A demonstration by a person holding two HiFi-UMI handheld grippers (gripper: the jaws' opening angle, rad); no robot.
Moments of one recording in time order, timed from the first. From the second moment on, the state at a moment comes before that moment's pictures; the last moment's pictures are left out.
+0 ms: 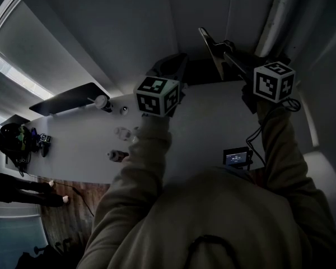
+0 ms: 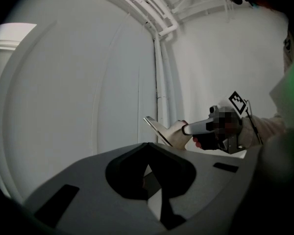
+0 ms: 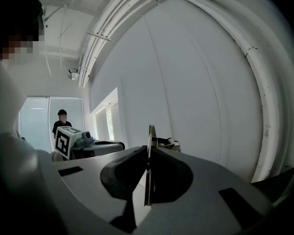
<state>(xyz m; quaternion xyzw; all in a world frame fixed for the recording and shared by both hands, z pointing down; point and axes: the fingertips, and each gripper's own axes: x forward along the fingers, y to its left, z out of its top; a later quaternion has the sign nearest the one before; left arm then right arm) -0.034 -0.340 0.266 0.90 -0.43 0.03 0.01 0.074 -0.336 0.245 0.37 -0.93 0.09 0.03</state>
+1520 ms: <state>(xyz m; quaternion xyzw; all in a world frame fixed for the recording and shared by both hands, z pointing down) -0.024 -0.339 0.272 0.91 -0.42 0.04 0.02 0.067 -0.335 0.255 0.36 -0.93 0.09 0.05</state>
